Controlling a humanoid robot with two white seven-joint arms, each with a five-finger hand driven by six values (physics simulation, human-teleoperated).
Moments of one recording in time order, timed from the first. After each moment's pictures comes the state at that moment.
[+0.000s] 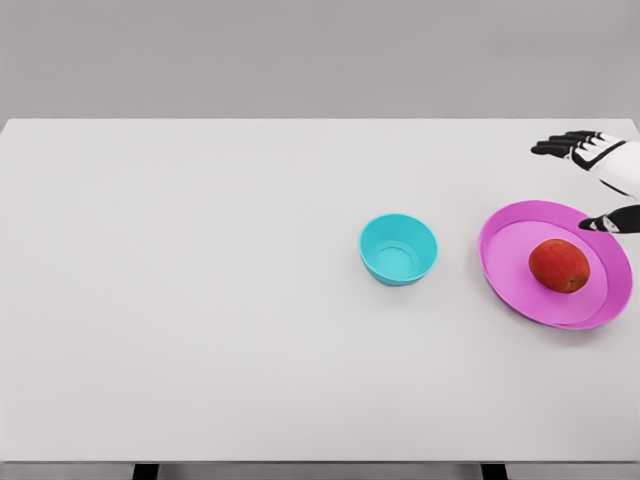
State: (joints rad) left arm 0.07 0.00 -0.25 -0.19 0.19 0.09 -0.12; right arm -0.25 -1.05 0.28 -1.50 0.17 -0.61 0.21
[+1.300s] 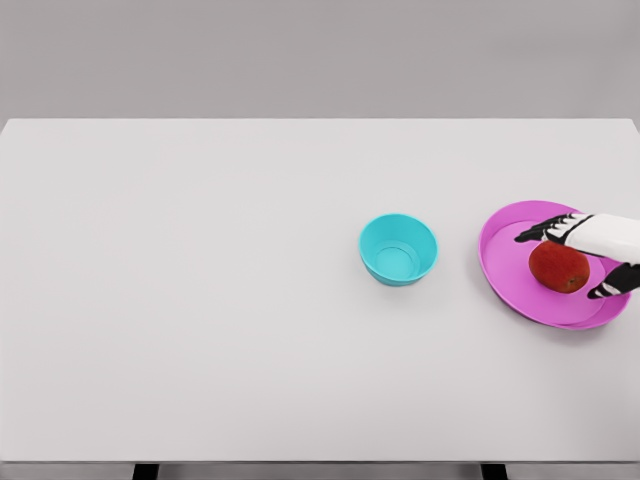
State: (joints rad) left arm 0.07 0.00 -0.25 -0.19 0.19 0.09 -0.12; right arm -0.29 -1.03 0.35 -1.43 0.19 -0.61 0.61
